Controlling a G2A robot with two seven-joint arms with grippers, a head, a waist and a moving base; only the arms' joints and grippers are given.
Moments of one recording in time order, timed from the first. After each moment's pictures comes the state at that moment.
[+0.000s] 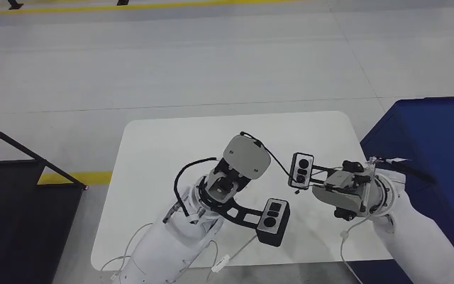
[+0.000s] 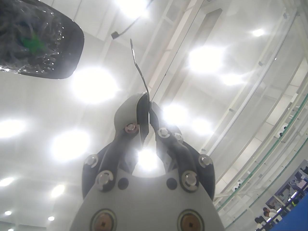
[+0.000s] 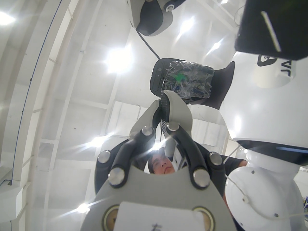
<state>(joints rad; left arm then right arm) 1.02 -1.39 -0.84 -1.80 -3.07 0.91 -0.13 -1.25 -0.84 1.33 -2.01 1.90 0.84 0.98</state>
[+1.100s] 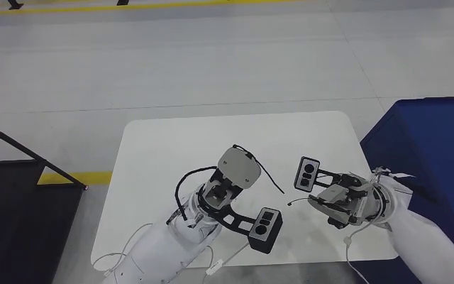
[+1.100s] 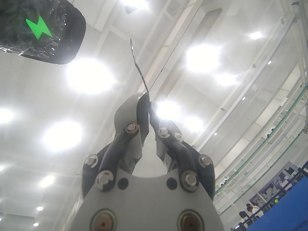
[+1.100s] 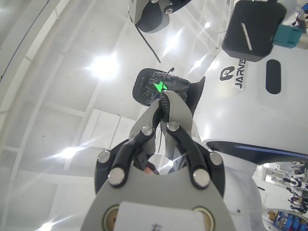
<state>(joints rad) 0.97 -1.29 -0.71 -1.74 -3.07 1.01 -0.29 -1.31 -0.74 1.31 -1.99 1.69 0.67 1.15</state>
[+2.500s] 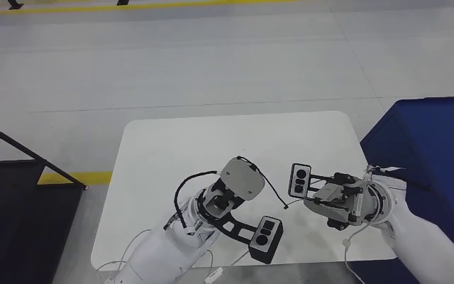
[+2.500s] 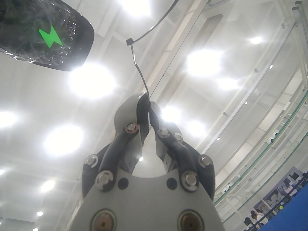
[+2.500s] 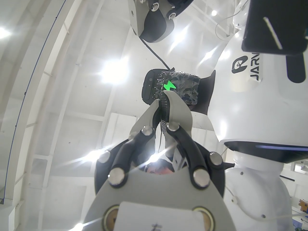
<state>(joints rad) 1.04 -1.31 -0.77 -1.79 -3.07 1.01 -0.16 -1.28 -0.74 1.28 -2.02 1.84 0.79 1.03</state>
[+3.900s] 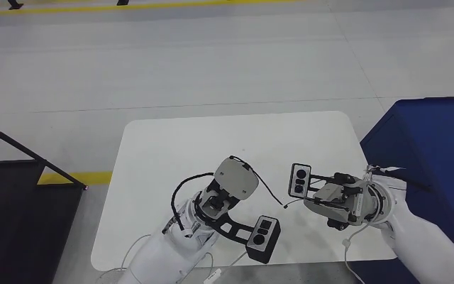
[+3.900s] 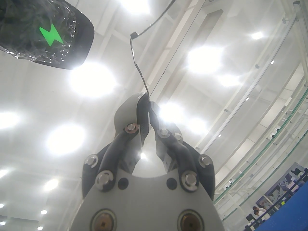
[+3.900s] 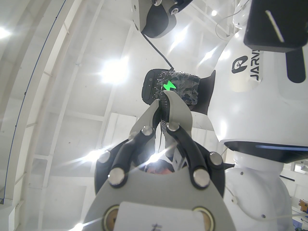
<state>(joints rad) 1.10 -1.34 -0.82 -1.80 -3.07 1.01 -0.16 -1.28 -0.74 1.28 -2.02 1.84 0.79 1.03</state>
